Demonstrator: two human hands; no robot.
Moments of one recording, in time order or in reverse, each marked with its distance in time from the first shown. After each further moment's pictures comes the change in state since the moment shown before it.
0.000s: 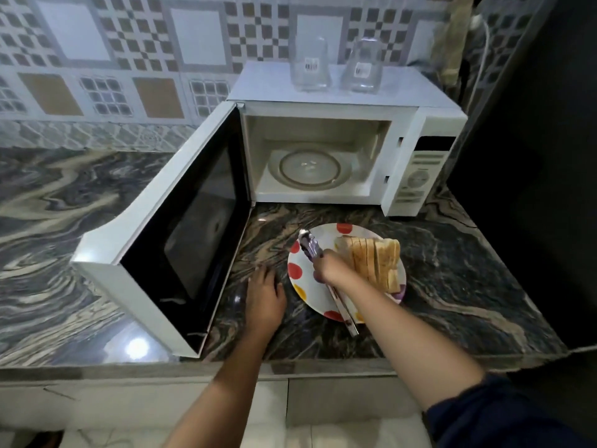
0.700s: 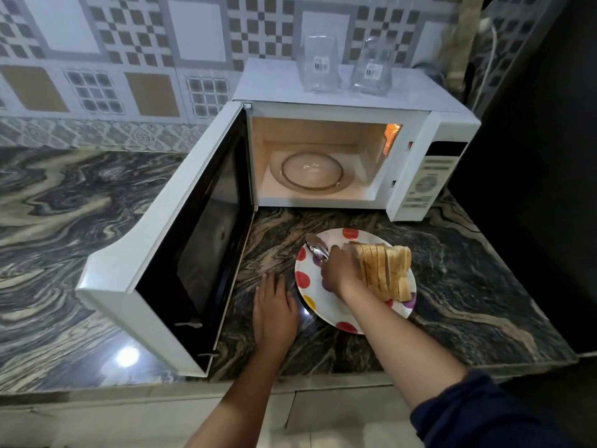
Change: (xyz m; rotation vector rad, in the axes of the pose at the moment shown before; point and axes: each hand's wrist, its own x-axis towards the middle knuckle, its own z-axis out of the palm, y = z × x) left_hand -0.005 0.001 0.001 0.029 0.082 0.081; right_hand 0.034 0.005 0.016 -0.360 0.285 0.012
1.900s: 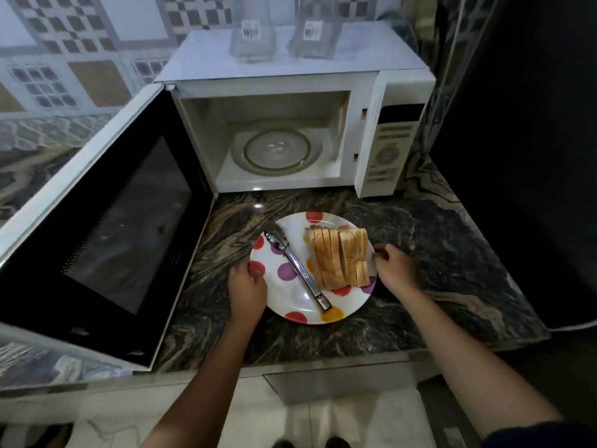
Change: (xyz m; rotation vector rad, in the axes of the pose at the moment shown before) left_hand 0.014 0.048 0.021 -0.309 0.059 -0.282; right_hand 0.011 0.186 -0.010 0.598 0.081 0.206
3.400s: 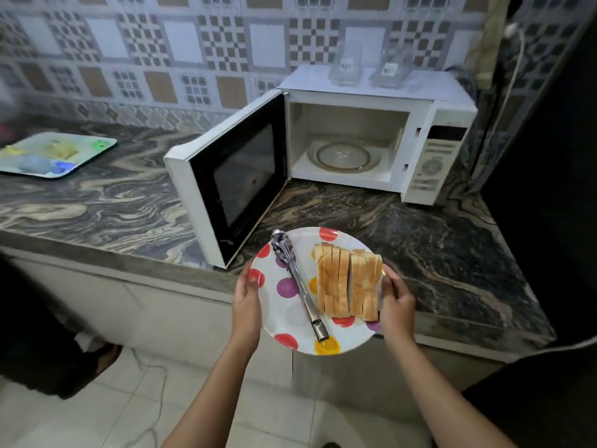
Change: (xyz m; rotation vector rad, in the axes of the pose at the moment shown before) left_hand -0.185 -0.025 -0.108 -0.833 0.183 -0.250; right_hand -0.197 0.012 0.006 0.685 -0.015 -0.176
